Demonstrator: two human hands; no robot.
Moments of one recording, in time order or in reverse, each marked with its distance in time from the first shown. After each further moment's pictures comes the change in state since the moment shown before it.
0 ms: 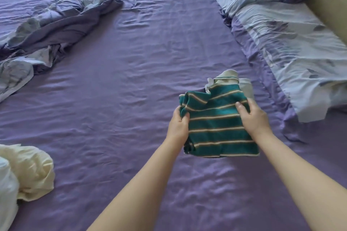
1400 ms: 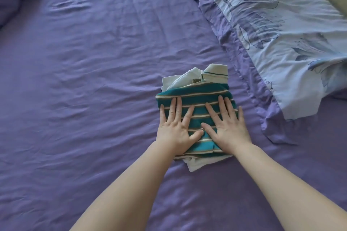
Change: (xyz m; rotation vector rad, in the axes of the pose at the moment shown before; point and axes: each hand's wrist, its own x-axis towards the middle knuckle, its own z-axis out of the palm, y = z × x) left_hand 0.119 -0.065 0.129 1.466 -0.211 0.418; right_hand 0.067 0.150 0.048 -0.763 -0.250 -0.214
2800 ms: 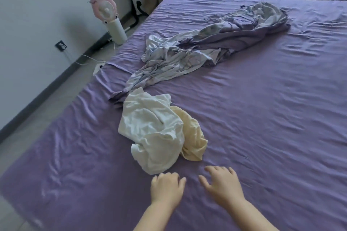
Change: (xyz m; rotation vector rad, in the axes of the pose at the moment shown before) left_hand -0.527 -0.325 -0.005 -0.295 -0.019 -0.995; right_hand -0.220 -0.555 -0.055 0.114 -0.246 -0.648
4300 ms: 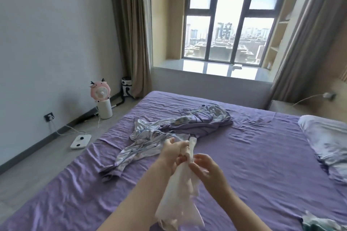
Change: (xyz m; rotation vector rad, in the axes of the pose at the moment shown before) left_hand -0.098 0.075 -0.351 -1.796 -0.050 0.186; right_hand -0.094 -0.089 -0.282 0.846 0.516 -0.243
